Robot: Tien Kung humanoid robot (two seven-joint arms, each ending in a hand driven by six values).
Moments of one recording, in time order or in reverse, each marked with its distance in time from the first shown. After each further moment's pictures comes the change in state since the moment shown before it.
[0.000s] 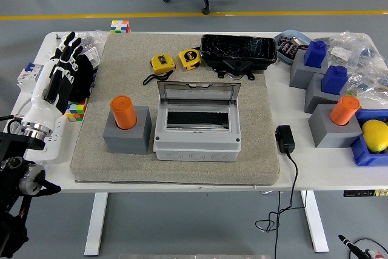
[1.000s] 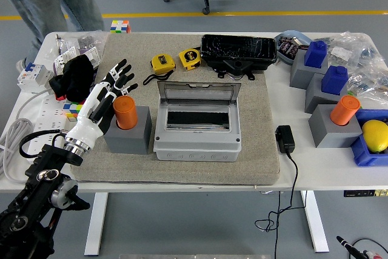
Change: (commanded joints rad) left arm 0.004 -0.035 0.133 0.029 0.026 -0.049 0.014; right arm -0.001 0.000 0.000 0.000 -0.002 0.000 0.000
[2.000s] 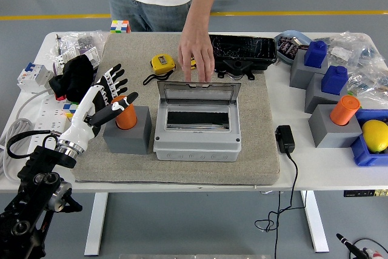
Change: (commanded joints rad) left arm 0.026 0.006 -0.022 -0.019 0.162 0.058 0.003; right arm 0.007 -0.001 -0.008 0.000 0.013 -0.001 0.002
